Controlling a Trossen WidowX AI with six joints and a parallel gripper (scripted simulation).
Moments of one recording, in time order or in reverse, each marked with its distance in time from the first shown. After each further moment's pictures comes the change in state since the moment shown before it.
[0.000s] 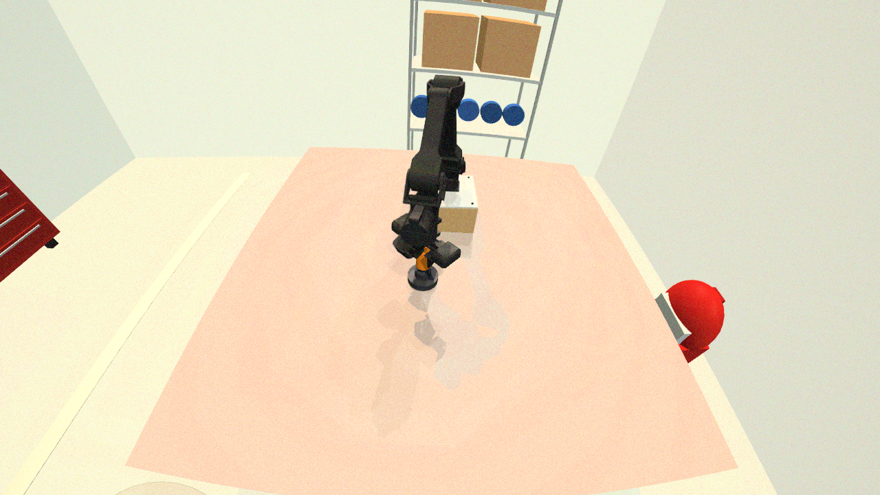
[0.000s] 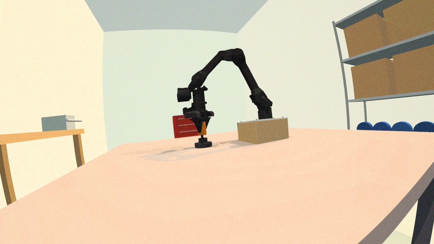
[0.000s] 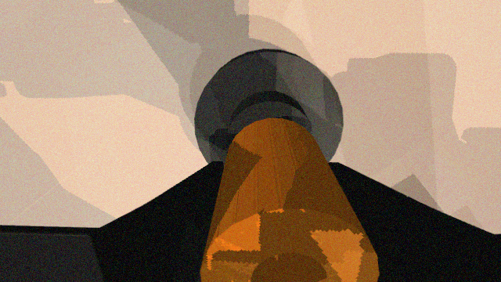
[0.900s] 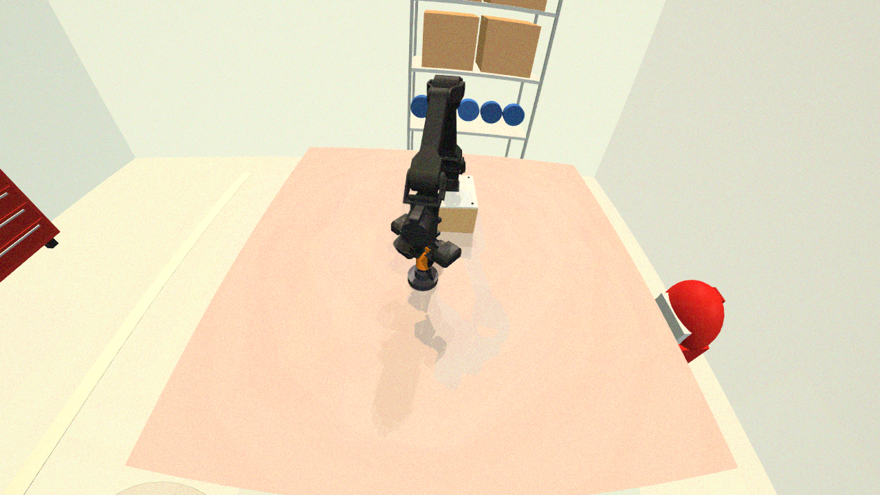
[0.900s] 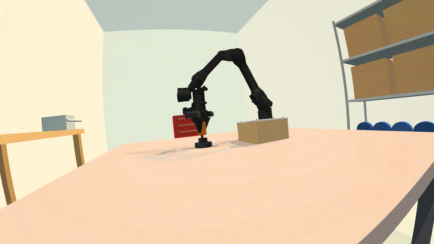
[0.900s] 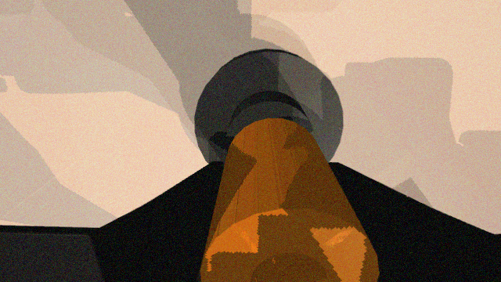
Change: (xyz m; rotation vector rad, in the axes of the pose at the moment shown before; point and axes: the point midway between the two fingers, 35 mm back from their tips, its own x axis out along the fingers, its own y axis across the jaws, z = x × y) arm 0.000 0.000 0.000 -0.029 0.000 0.000
